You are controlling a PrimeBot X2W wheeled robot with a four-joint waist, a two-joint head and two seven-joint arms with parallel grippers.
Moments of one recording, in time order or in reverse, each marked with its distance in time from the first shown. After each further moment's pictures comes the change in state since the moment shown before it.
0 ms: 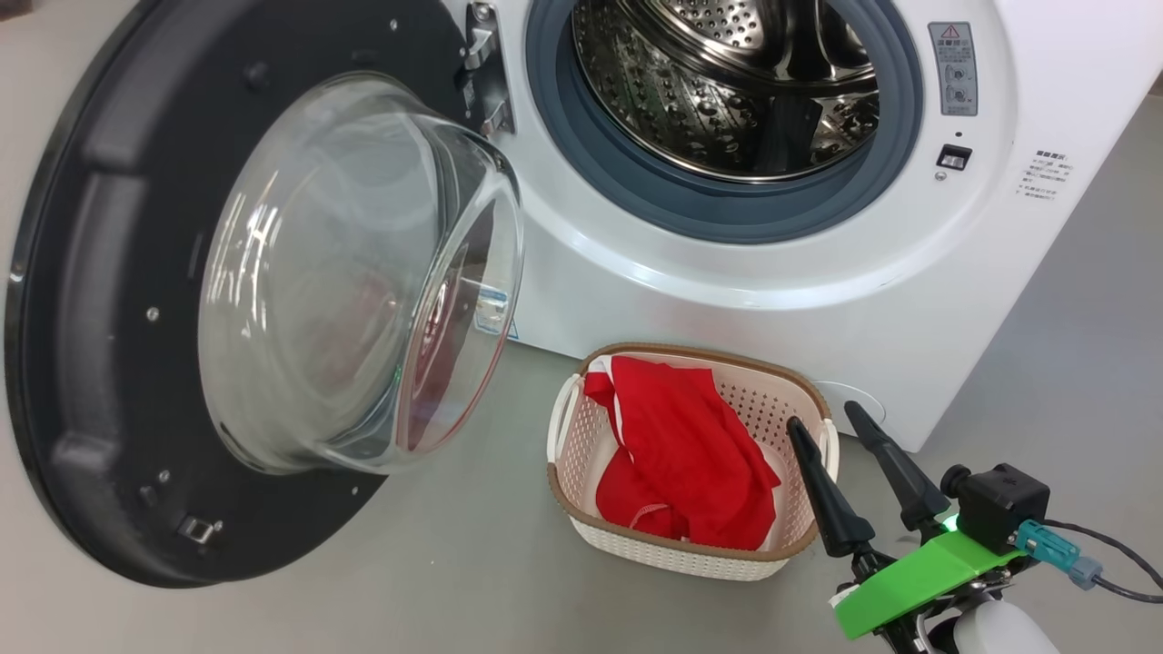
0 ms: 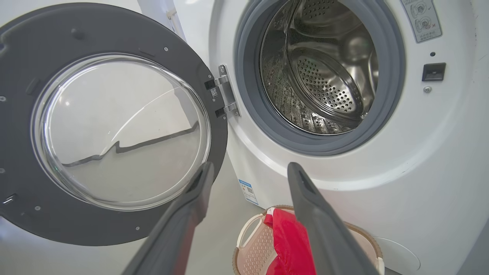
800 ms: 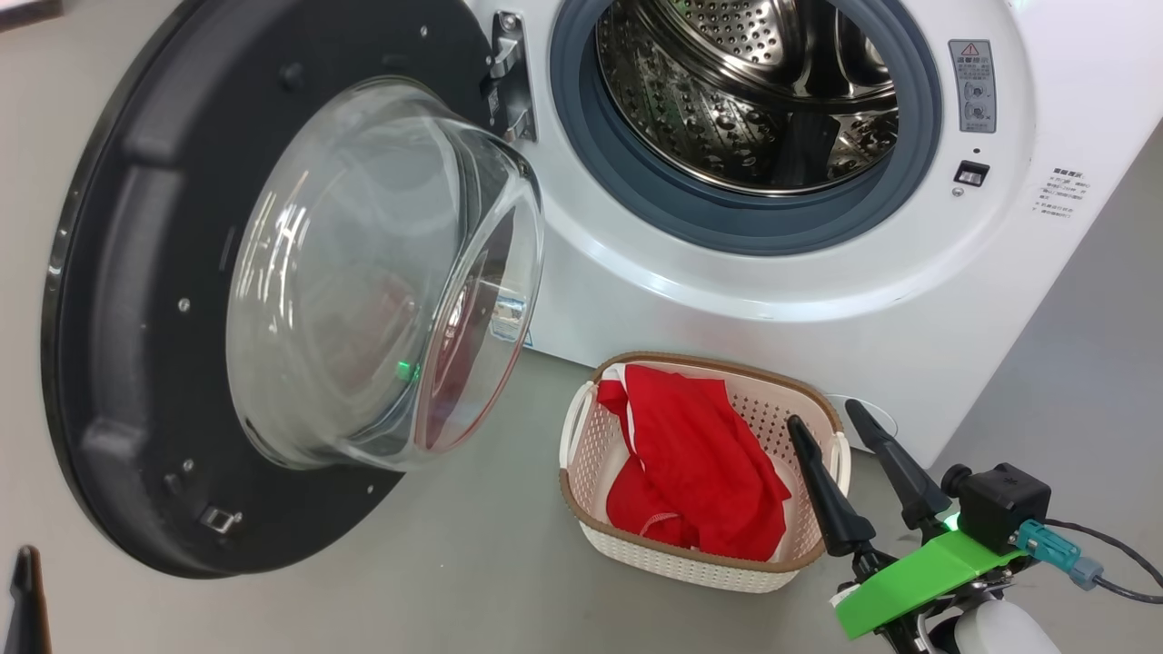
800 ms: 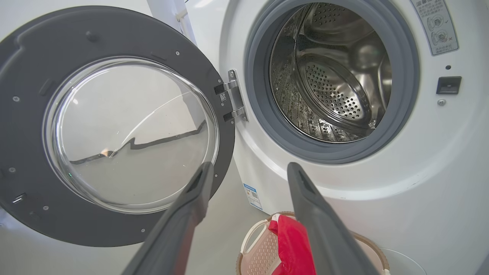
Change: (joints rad) left arm 0.049 -0.142 0.028 -0.018 0.246 0.021 -0.076; right arm 0.001 0.000 -0.002 -0.007 -0.007 0.000 0.000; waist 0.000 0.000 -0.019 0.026
